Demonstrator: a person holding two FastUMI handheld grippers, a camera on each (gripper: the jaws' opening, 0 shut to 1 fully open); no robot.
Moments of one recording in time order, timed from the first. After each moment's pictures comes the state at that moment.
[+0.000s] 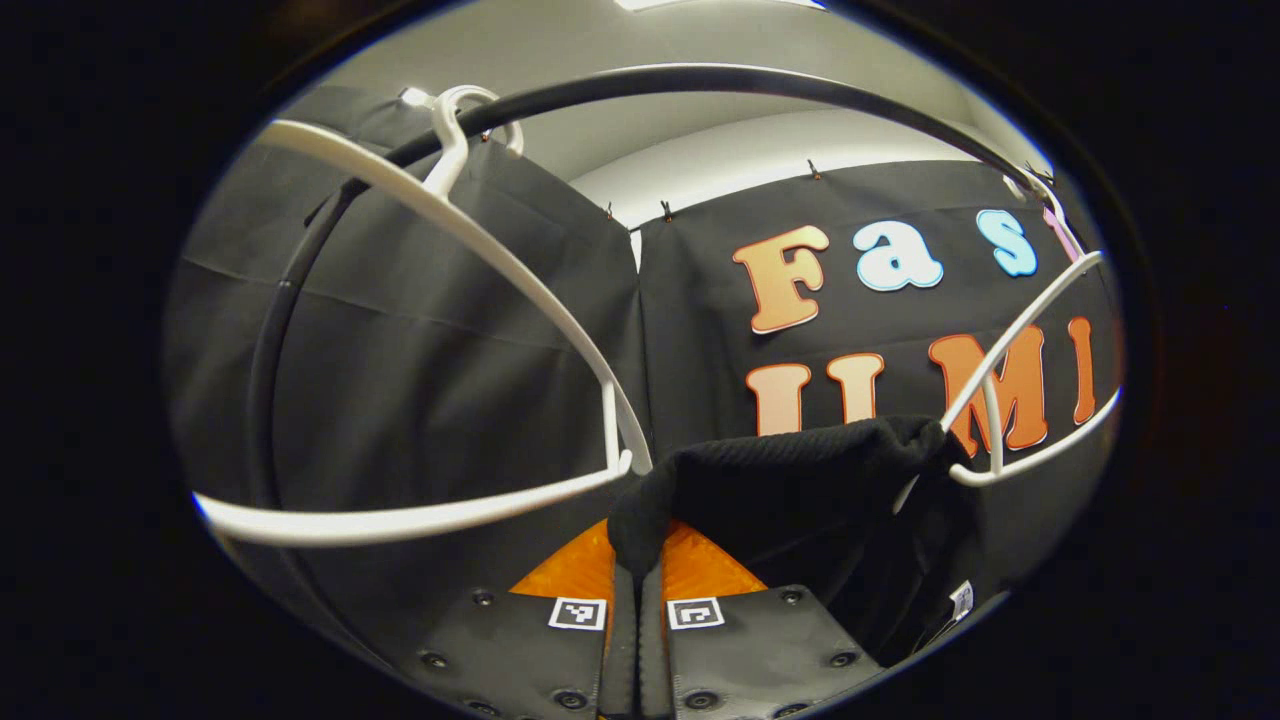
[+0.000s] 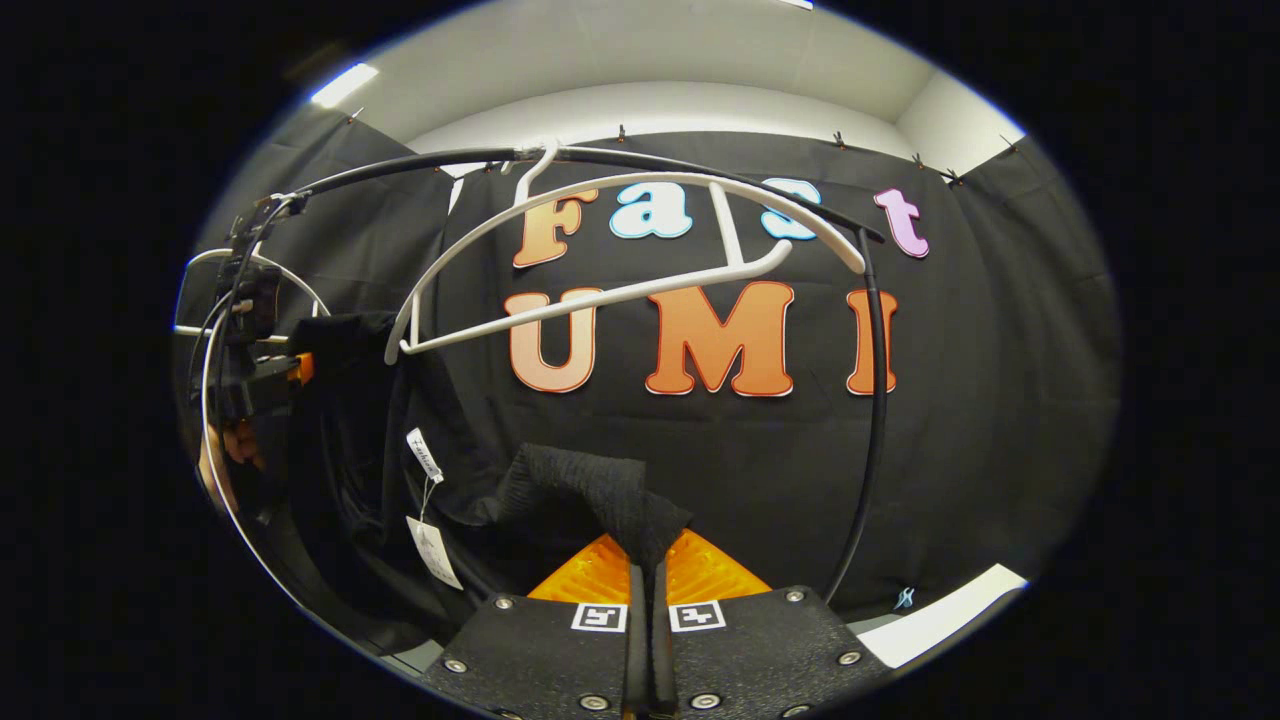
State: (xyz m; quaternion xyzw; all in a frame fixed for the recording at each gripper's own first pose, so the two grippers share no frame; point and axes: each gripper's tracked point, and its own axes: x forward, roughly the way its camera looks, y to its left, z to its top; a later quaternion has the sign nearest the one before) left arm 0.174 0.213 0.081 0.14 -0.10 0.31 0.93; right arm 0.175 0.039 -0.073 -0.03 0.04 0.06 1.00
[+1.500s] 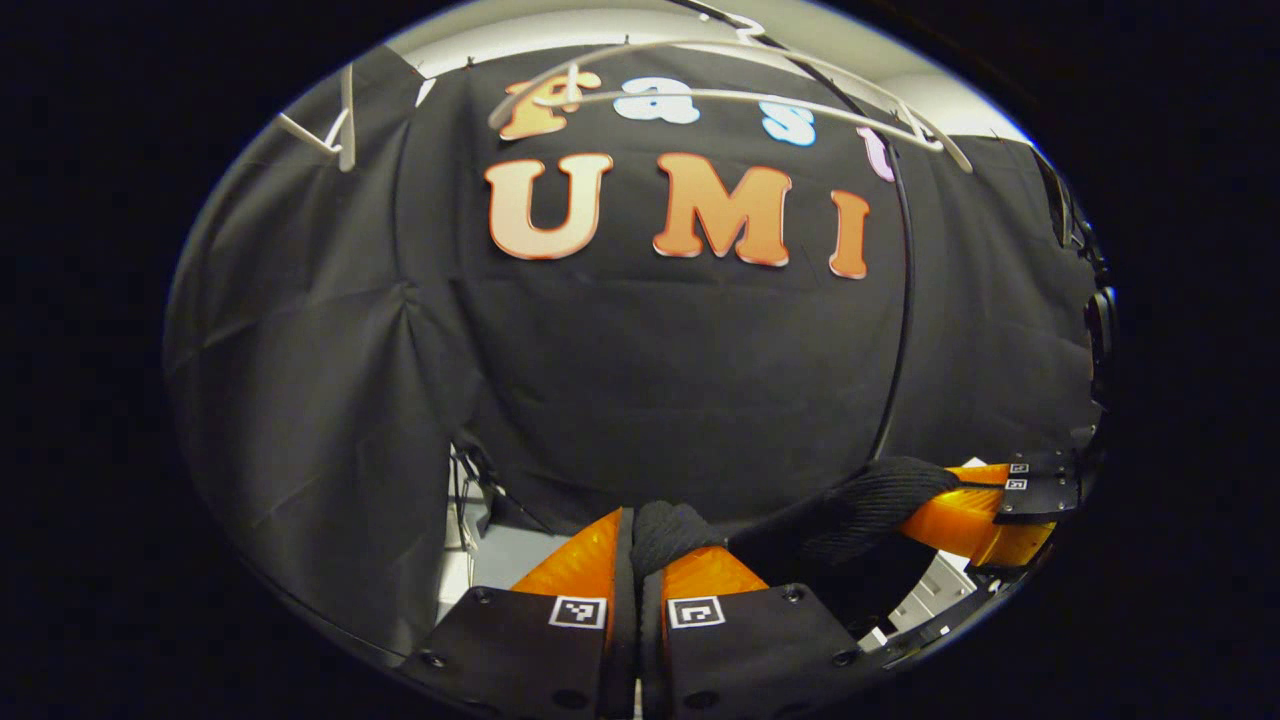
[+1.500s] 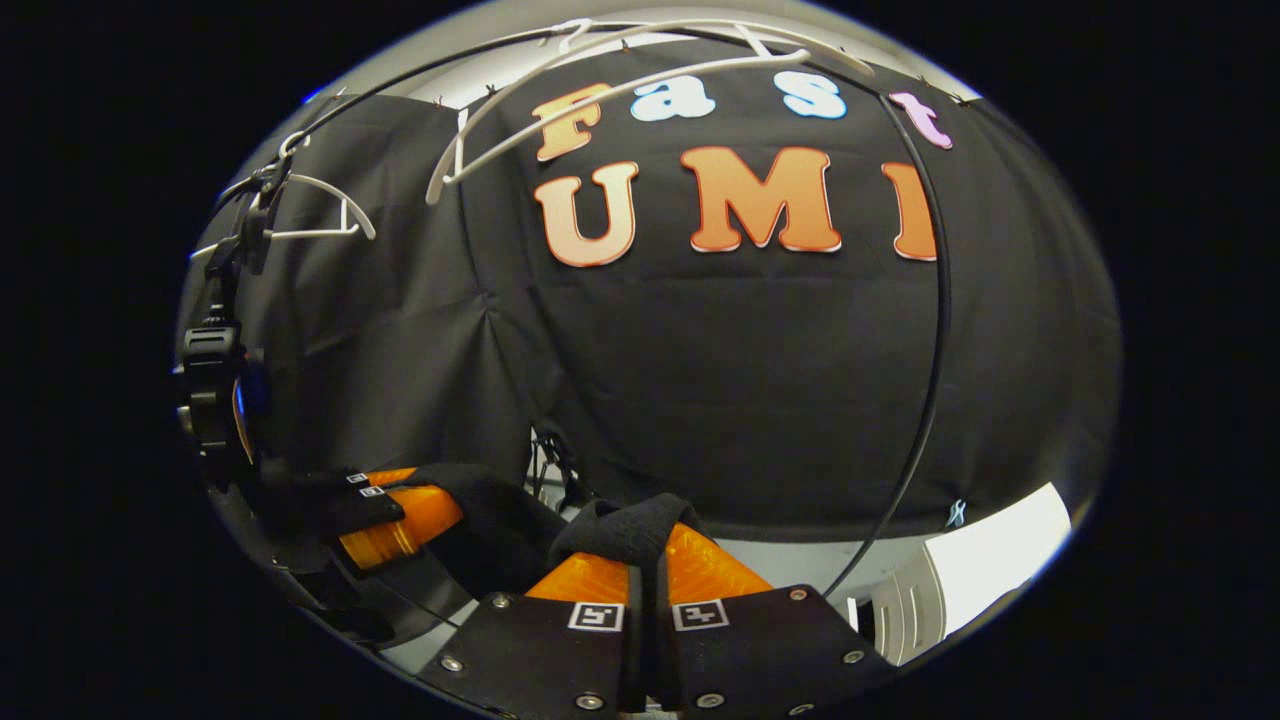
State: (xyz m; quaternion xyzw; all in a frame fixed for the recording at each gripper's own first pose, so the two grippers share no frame) left arm 0.130 0.041 -0.192 0.08 0.21 -0.01 0.97; right arm 0.118 0.078 -0.234 0.01 0.23 0.11 0.97
